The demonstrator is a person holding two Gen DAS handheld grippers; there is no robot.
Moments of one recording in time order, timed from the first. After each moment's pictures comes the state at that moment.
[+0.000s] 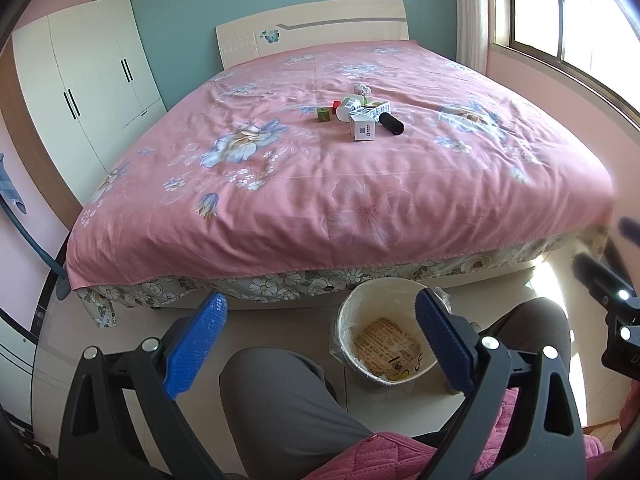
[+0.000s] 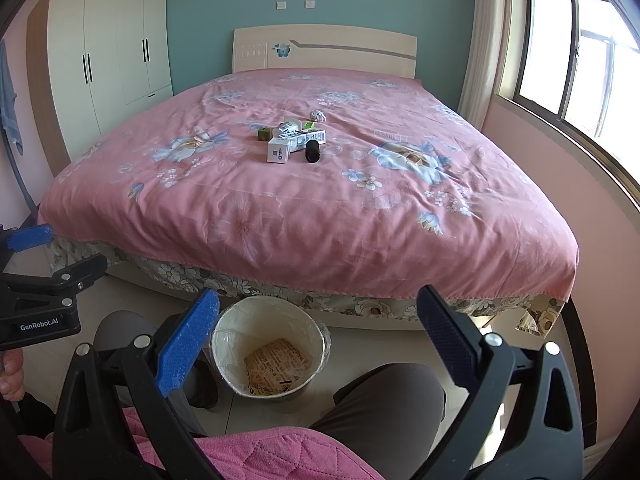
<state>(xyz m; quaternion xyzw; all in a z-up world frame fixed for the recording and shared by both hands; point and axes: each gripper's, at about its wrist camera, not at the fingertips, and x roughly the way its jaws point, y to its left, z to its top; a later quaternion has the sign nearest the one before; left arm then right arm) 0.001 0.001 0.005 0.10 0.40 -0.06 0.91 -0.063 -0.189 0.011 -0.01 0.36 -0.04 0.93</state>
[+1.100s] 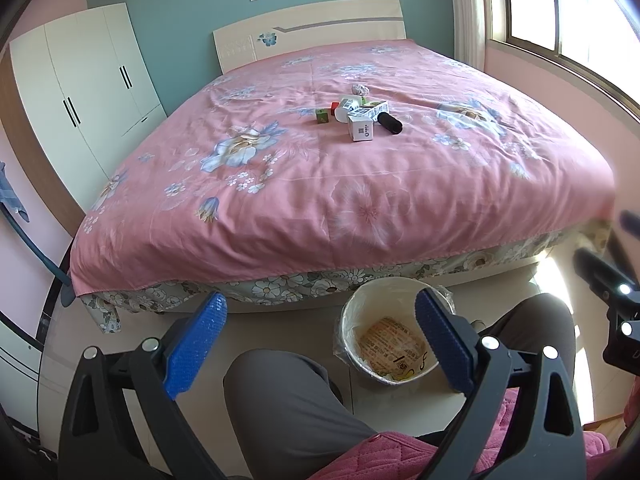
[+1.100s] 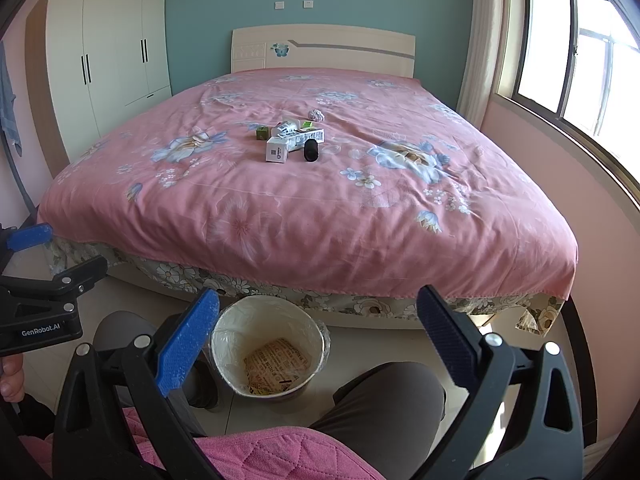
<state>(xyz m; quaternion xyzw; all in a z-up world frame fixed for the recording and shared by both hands) 0.000 -0.003 0.001 0.12 0.40 -0.06 0.91 -0.065 -0.189 0.012 -0.01 0.36 -0.04 0.93</state>
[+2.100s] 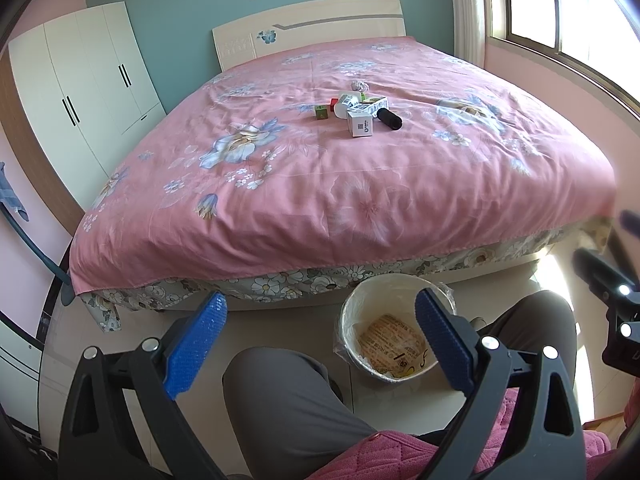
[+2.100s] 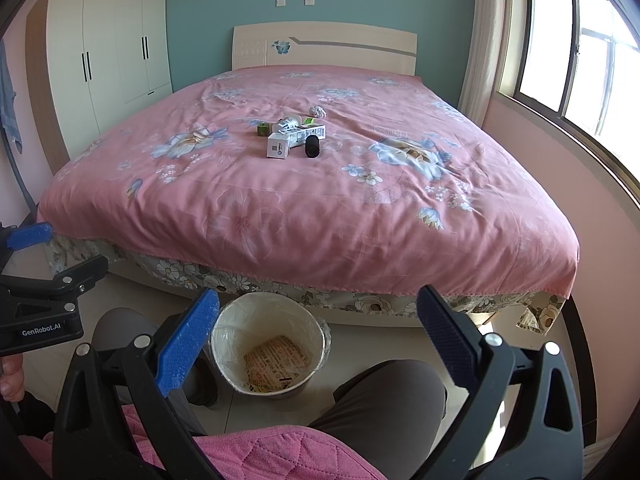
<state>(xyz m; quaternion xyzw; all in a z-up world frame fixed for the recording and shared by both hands) -0.001 -0.003 -0.002 0.12 0.40 -0.06 0.91 -0.063 -0.188 0.009 -0.01 0.36 -0.04 0.93</state>
